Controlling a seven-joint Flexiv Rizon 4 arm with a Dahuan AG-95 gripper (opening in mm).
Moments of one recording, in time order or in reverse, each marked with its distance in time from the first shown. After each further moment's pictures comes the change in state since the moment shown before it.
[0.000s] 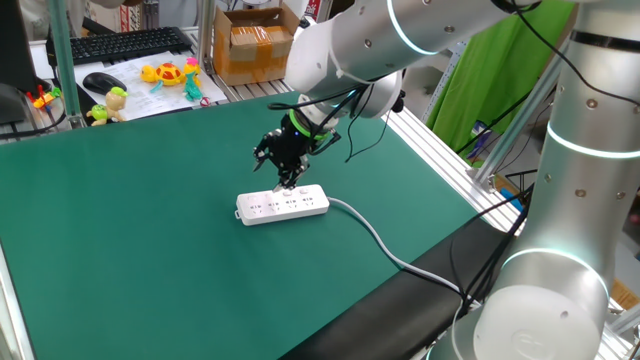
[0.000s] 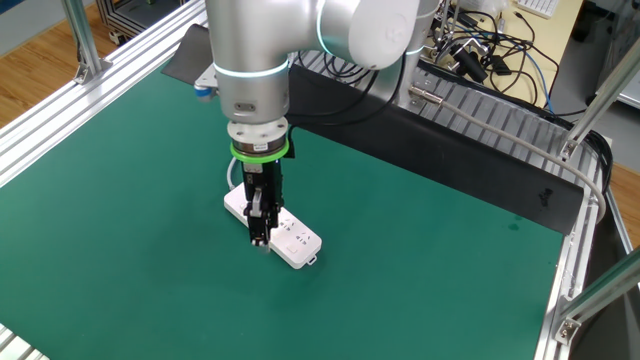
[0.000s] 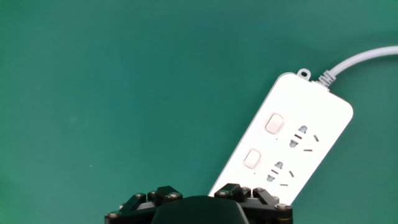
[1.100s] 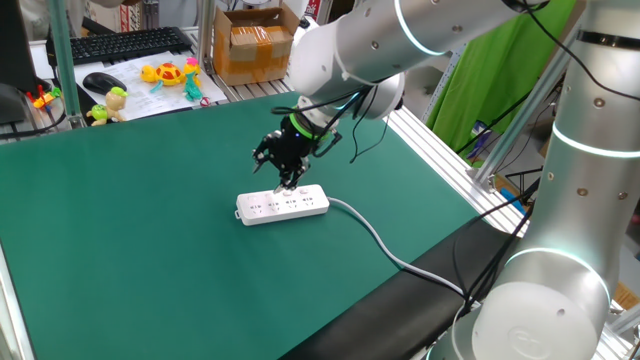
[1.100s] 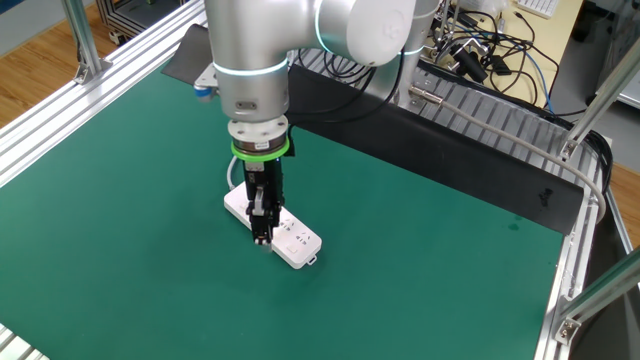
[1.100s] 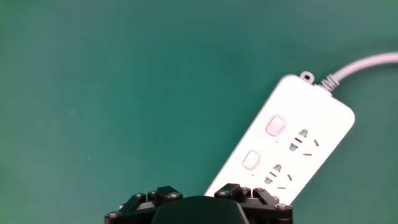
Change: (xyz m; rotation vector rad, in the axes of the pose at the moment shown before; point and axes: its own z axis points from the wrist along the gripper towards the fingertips) arm 0.002 -0.001 0.002 0.023 -0.009 -0.120
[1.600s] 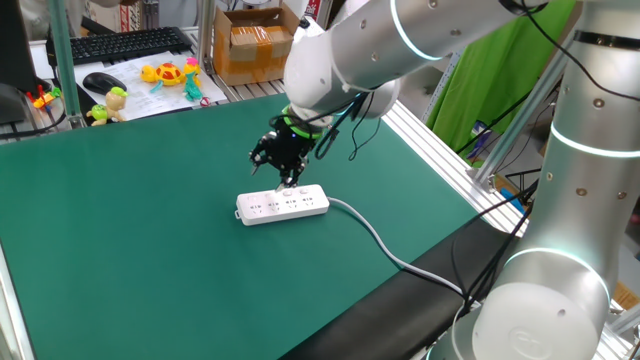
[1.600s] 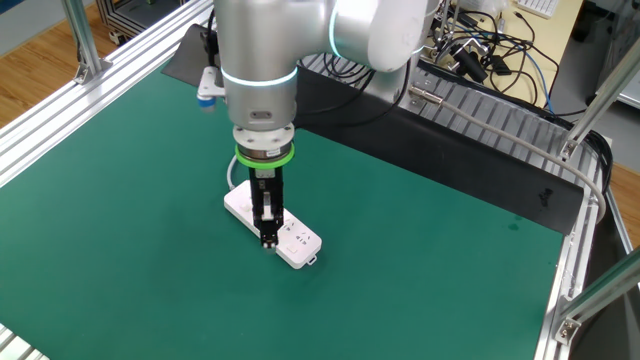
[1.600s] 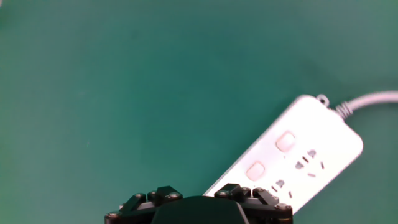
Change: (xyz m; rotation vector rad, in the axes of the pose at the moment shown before) arm 0.001 0.000 -0.004 0.055 -0.042 -0.225
